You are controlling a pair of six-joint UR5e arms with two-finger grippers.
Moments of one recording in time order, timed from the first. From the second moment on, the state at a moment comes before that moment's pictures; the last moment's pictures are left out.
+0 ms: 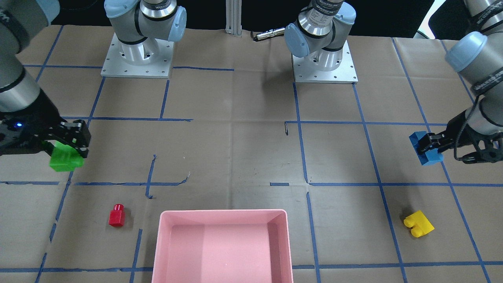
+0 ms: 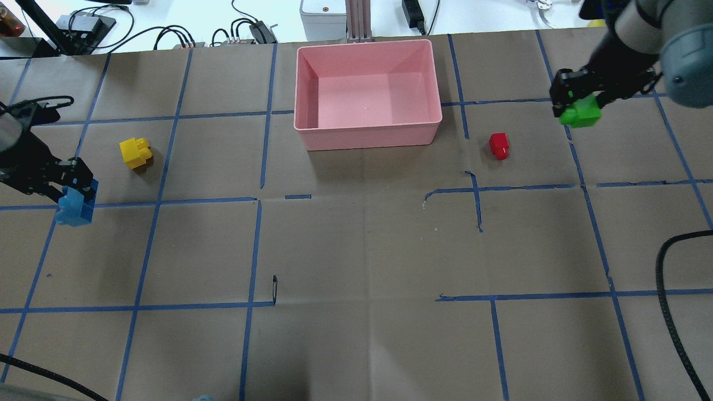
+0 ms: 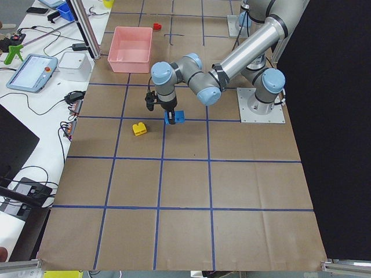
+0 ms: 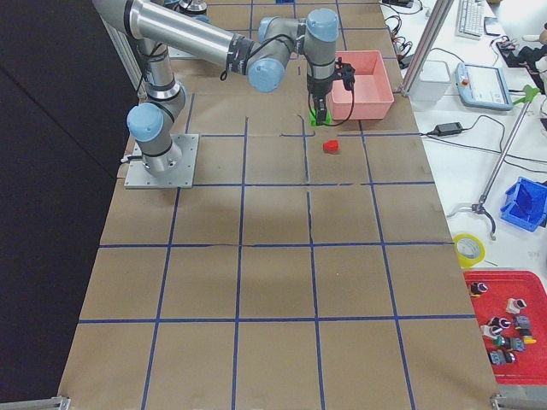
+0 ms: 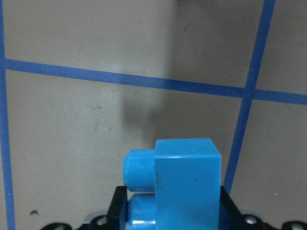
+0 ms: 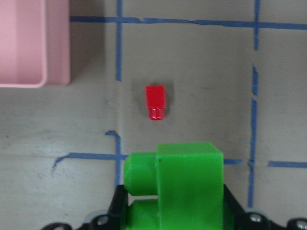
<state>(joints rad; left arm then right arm) -1.01 -1.79 -1.67 -1.33 1.62 0.50 1.44 -1.40 1.60 -1.87 -1.53 -0.16</state>
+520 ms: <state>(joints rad) -1.14 -1.75 -1.43 -1.55 1.58 0.53 1.75 -1.15 1.38 -2.00 -1.43 0.26</state>
